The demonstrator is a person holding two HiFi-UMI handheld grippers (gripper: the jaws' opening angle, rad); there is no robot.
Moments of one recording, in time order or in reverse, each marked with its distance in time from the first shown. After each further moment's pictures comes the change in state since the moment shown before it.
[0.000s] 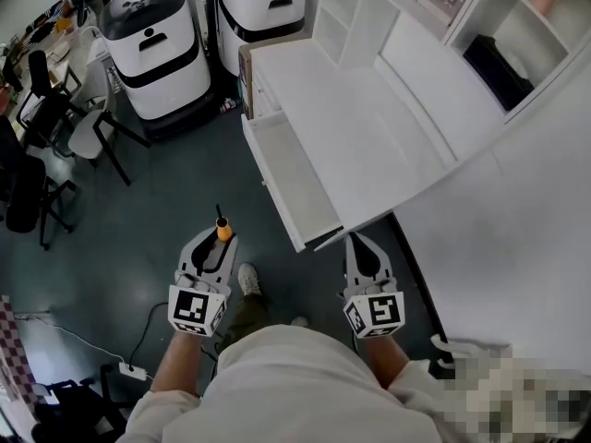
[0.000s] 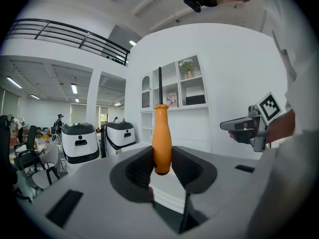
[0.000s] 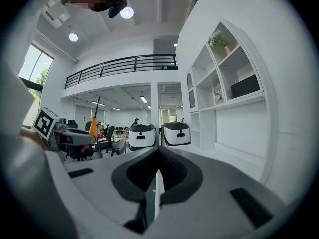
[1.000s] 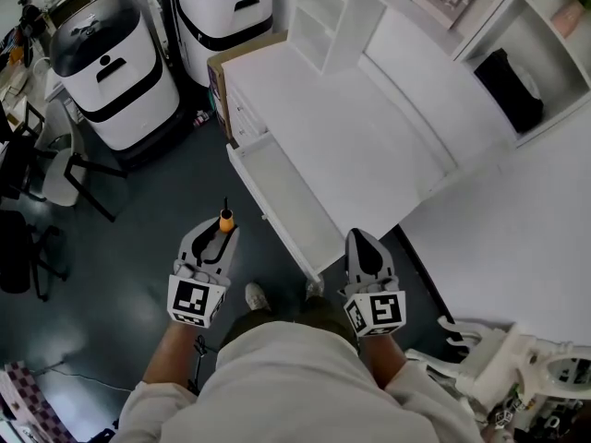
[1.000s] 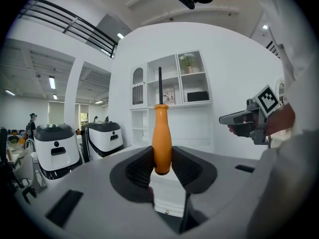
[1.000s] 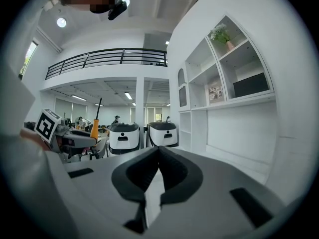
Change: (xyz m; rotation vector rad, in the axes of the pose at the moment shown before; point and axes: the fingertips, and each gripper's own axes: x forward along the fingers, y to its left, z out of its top) left arm 0.151 0.117 0.013 0.053 0.014 -0.219; right arm 0.142 -0.019 0.027 0.007 0.027 -0.198
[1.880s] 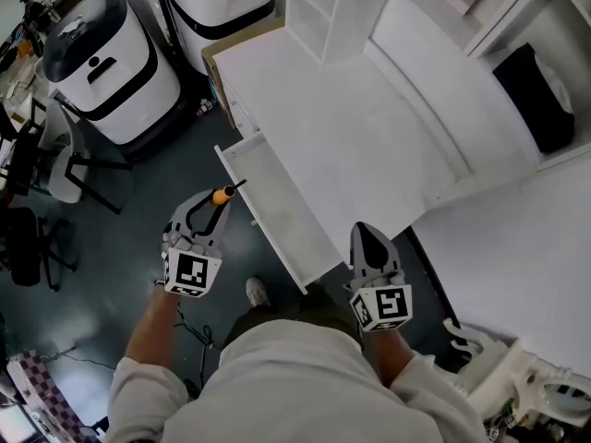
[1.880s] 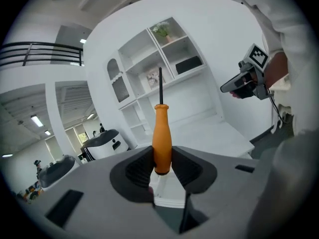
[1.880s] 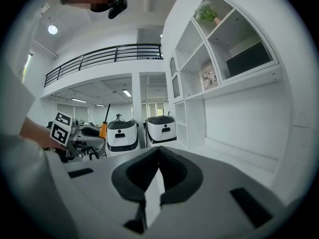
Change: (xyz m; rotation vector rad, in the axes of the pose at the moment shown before) left arm 0.128 0.021 -0.017 0.374 0.161 0.012; right arm 0.059 -0.100 -0.028 0.069 0.060 0.050
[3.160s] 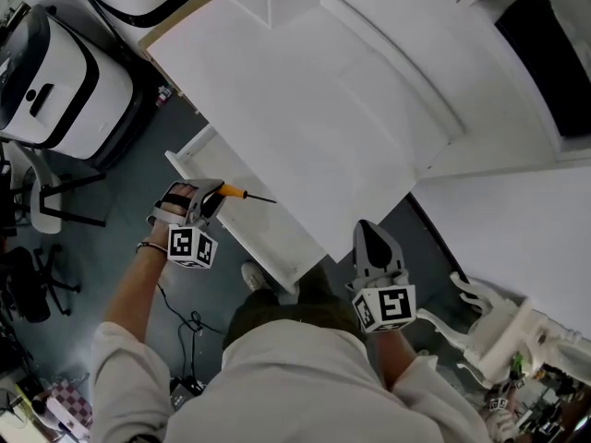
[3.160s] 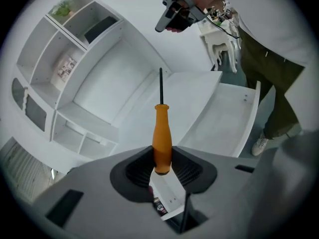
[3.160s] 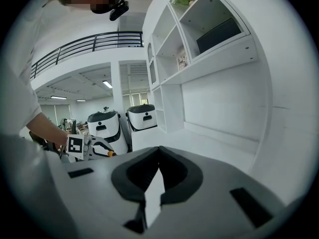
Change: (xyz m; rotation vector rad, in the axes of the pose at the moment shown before) left arm 0.165 -0.097 -0.111 0.731 0.173 -0.465; right arm 0.004 -0.096 -0.064 0.093 0.135 -0.172
